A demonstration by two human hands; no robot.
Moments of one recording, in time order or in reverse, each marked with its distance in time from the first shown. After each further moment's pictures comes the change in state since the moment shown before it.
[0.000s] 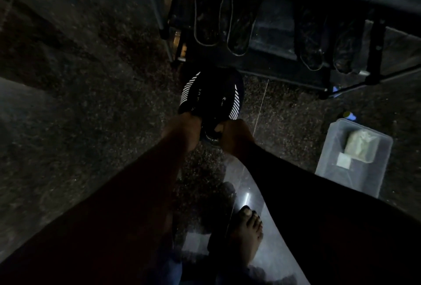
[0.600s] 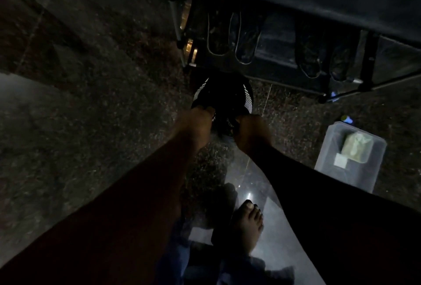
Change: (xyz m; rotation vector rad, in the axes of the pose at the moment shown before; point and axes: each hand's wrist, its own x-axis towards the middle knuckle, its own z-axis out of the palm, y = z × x) left_hand -0.049 0.011 -0.053 0.038 0.041 0.053; right_hand -0.051 -0.026 -0.047 -0.151 0.172 0.025
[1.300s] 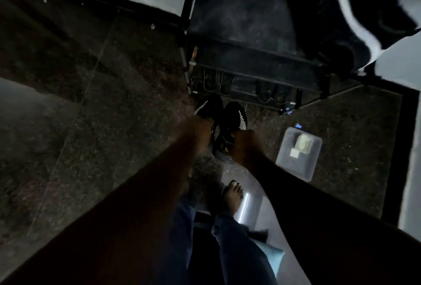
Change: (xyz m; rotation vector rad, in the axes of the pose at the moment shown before) left_hand -0.225 0.065 -0.230 -0.241 -0.011 -0.045; right_hand -0.214 -0.072 -0.238 0.106 -0.185 0.049
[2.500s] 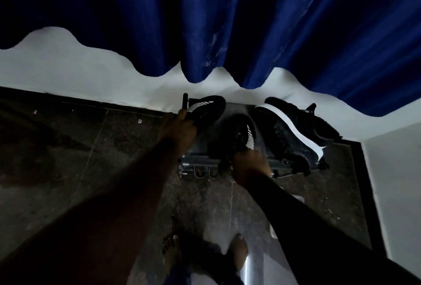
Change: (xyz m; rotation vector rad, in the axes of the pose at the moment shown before) left_hand 0.121 0.011 -0.298 0.802 0.338 0.383; right_hand 0.012 -0.145 -0.249 -0.368 0.220 0.086
